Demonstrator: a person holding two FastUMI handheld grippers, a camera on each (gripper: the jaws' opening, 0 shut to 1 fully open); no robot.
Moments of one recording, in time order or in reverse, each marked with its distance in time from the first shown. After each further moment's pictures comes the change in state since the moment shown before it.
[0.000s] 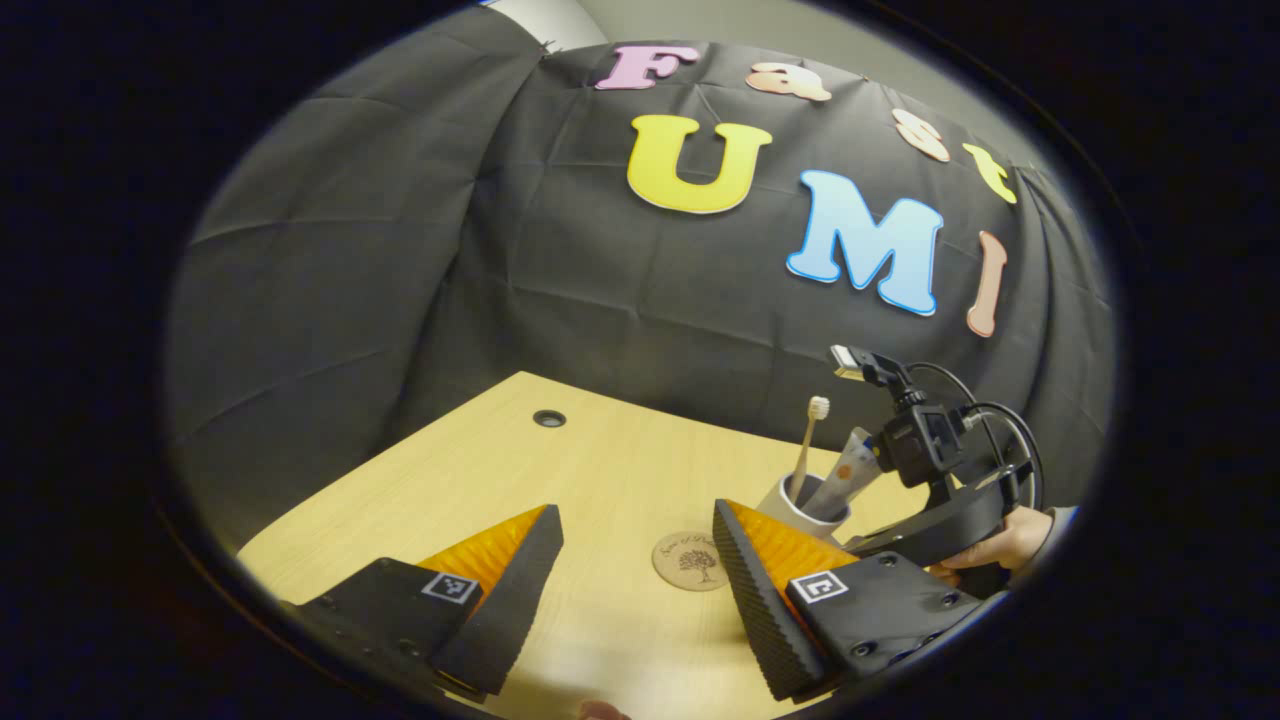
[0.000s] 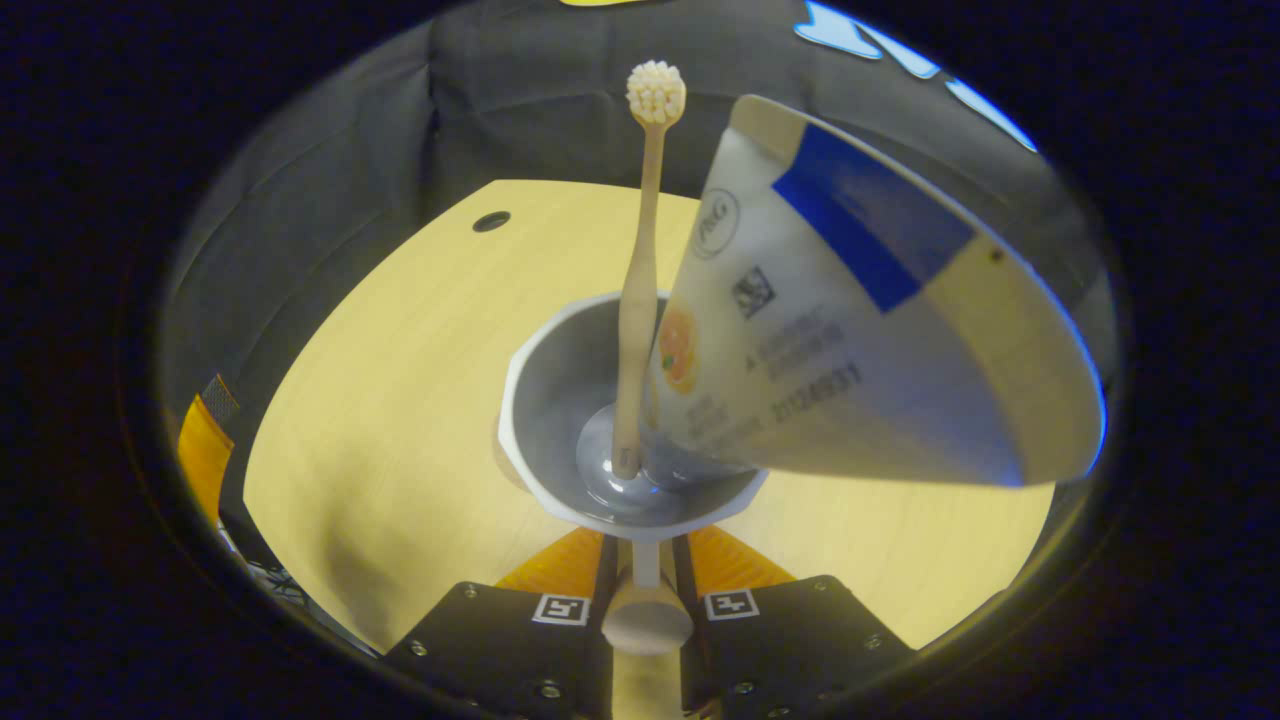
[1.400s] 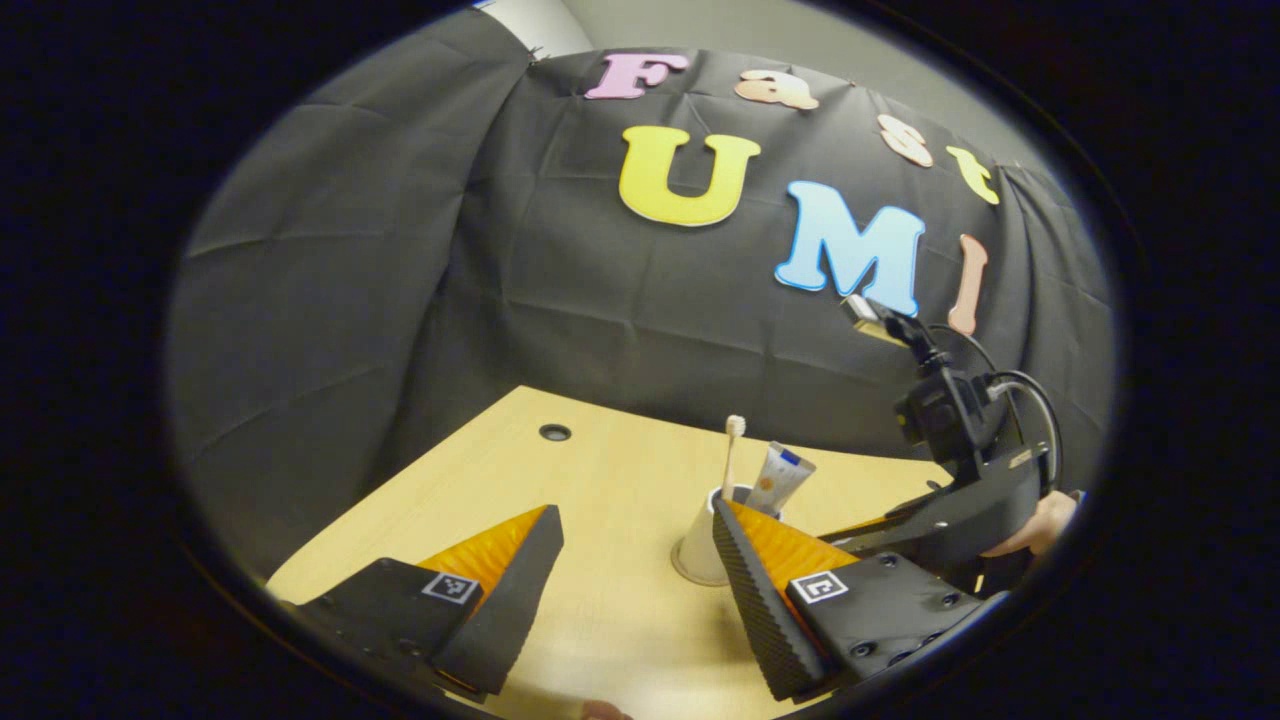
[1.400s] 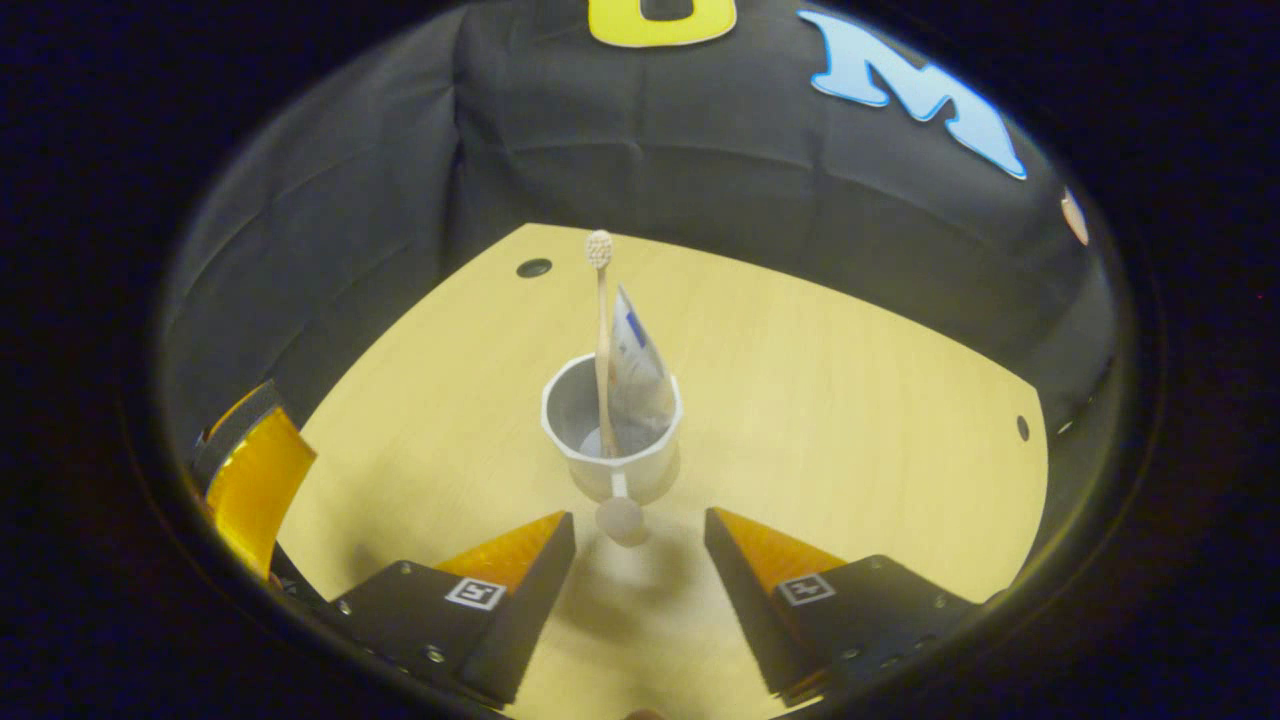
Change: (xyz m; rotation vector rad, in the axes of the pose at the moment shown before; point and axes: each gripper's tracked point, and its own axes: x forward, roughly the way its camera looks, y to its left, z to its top) left arm -0.021 0.008 0.026 0.061 -0.016 -0.083; right arm -0.061 0.030 0.016 0.027 -0.192 -0.047
